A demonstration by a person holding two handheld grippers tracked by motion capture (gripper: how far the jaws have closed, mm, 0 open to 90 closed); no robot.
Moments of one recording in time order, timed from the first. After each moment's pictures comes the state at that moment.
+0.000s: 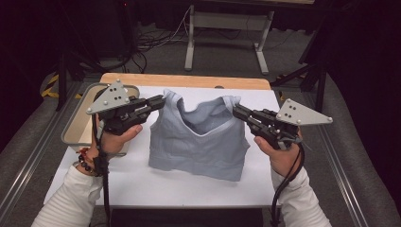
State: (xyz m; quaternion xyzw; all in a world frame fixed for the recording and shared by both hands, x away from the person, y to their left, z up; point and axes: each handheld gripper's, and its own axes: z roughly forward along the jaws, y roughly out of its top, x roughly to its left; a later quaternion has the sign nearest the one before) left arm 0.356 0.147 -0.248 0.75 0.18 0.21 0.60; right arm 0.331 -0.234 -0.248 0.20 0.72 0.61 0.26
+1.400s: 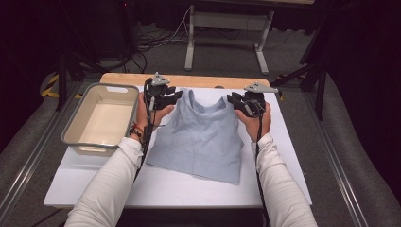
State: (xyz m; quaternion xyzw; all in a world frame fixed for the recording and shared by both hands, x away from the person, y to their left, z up) left arm 0.518 0.084 -0.362 0.76 0.38 0.20 0.48; right arm 0.497 -0.238 -0.357 0.41 0.74 0.47 0.27
